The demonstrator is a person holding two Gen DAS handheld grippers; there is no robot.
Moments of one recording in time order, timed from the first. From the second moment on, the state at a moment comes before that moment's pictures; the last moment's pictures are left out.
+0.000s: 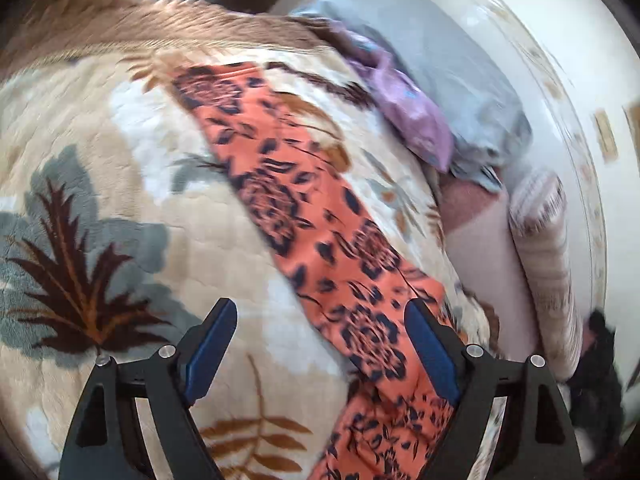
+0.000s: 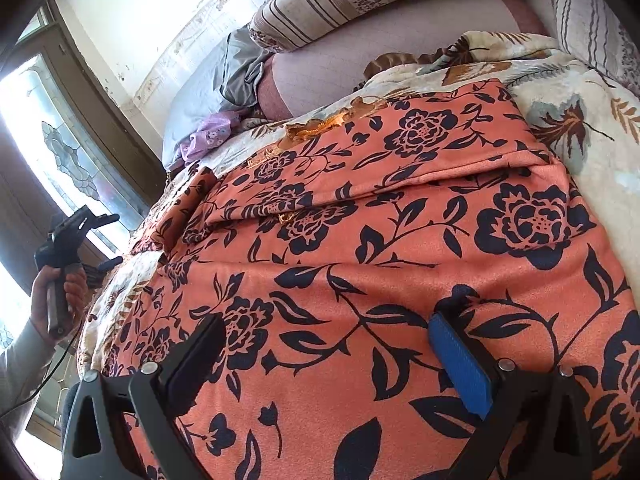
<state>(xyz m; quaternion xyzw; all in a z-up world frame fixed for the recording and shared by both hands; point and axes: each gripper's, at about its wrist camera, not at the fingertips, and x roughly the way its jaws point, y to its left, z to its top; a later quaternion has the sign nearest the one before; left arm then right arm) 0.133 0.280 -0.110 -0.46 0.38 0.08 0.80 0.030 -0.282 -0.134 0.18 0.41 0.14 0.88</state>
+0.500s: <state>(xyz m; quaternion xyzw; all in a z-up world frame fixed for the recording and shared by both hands) 0.150 0.242 -0.070 -0.32 0.38 0.03 0.87 0.195 -0.407 -0.122 0.35 0.46 0.02 0.82</state>
